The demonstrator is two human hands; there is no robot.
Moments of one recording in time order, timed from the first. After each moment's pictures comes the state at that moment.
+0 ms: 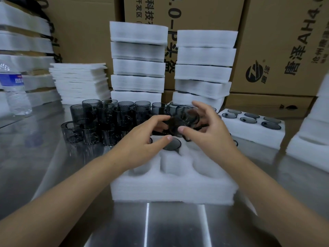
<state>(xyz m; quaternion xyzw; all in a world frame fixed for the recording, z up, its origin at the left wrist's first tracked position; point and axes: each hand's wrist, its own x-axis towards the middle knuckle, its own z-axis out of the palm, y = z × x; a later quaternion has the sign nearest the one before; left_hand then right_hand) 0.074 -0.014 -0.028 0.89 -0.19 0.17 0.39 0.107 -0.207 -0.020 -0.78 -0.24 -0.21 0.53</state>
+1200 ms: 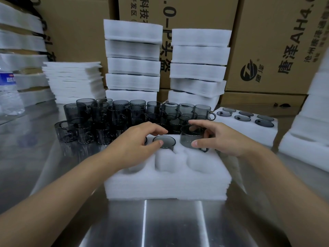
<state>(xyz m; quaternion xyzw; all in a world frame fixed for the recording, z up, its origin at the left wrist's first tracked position) 0.071 -0.016 -0.025 0.90 -0.20 0.16 0.34 0.127 -0.263 -0.010 -0.89 -0.26 0.01 0.37</state>
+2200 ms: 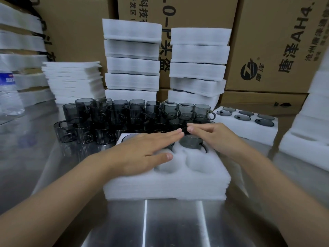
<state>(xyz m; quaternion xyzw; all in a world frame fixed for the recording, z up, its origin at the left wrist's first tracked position) 0.066 -0.020 -0.021 0.93 -0.33 0.03 0.17 0.130 -0.253 -0.023 -0.86 -0.19 -0.03 0.46</state>
